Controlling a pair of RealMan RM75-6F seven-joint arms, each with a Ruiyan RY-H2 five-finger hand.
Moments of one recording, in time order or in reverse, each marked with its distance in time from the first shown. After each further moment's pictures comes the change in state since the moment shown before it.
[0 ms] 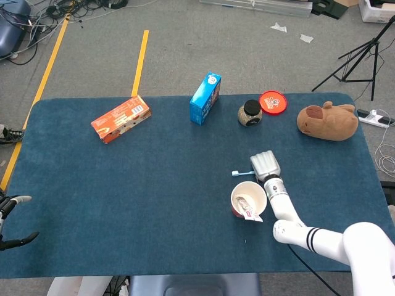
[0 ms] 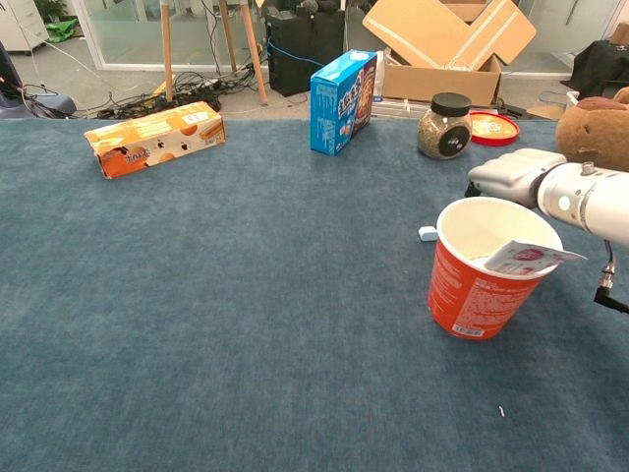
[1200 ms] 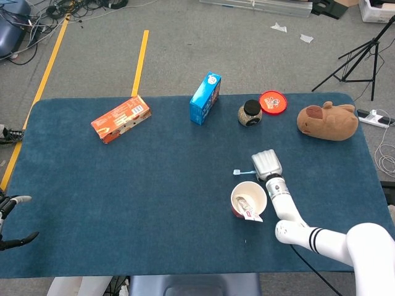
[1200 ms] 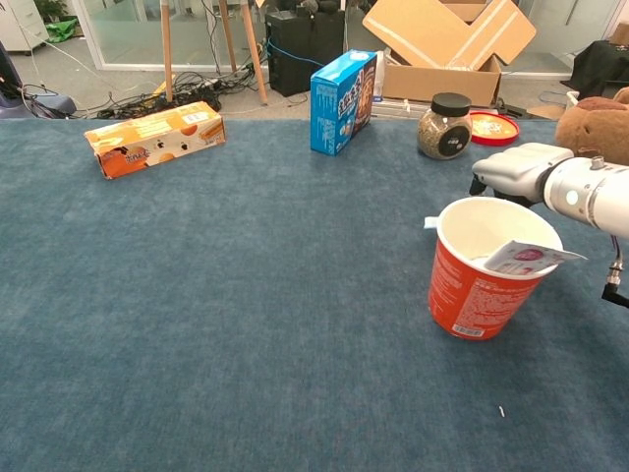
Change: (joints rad) left arm -0.001 0.000 0.001 0.001 0.000 -0.003 0.001; right arm -0.017 0.022 0.010 -0.015 -0.036 0.010 0.050
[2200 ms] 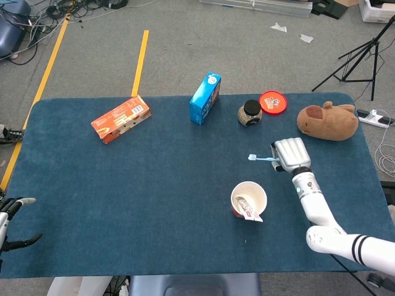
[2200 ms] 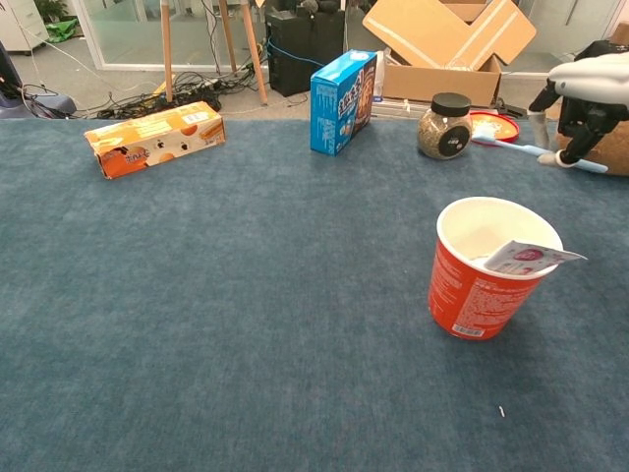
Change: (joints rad) left arm -0.008 -0.013 0.008 -0.001 -0.004 -0.022 0.041; right arm -0.114 0.346 0.060 -0.371 -0.157 0.124 0.227
